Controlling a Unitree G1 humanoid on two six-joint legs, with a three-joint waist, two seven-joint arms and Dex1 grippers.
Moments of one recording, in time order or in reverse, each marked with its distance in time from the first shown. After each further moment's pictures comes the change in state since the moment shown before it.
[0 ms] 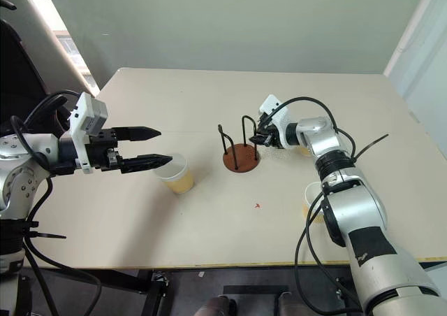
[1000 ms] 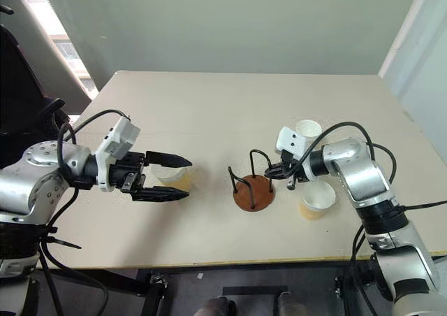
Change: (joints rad) left arm 0.001 -0.024 -0.150 -0.085 -0.047 0.015 -0.242; right arm 0.499 -0.318 0.071 -1.124 0.101 0.530 0.248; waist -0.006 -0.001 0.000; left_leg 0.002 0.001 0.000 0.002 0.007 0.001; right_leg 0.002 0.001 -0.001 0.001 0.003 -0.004
